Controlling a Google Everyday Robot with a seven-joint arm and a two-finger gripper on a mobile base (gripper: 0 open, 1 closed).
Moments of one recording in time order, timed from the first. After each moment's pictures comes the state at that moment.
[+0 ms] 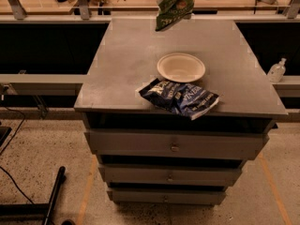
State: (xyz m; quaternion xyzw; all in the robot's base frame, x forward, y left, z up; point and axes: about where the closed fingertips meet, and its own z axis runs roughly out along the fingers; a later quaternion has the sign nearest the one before) arm 0.732 -0.121 1.086 -0.42 0.70 0.07 0.57
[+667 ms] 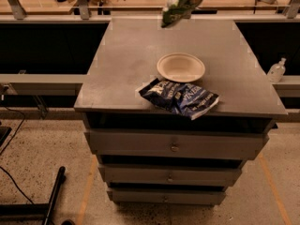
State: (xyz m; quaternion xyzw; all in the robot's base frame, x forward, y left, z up) arm 0.691 -0.157 1.110 -0.46 0.65 0.14 0.59
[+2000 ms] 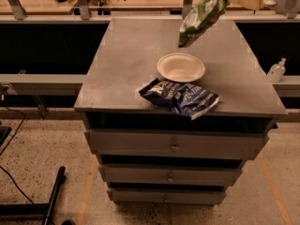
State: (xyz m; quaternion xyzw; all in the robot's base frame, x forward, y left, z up) arm 0.655 -0.202 1.079 -0.49 0.60 0.16 0.61
